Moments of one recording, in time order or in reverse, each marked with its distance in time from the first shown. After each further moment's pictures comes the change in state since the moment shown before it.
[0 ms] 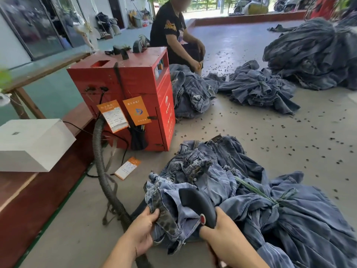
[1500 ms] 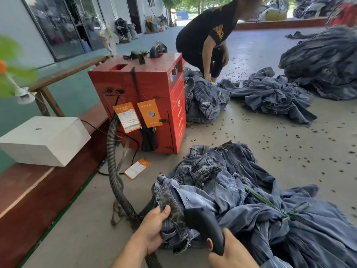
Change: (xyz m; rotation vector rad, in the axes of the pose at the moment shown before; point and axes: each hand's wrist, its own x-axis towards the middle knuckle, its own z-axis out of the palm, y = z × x) left_hand -0.013 0.002 0.024 0.020 -0.098 0.078; right_hand -0.012 0.008 0.007 -0.212 -0.063 0.027
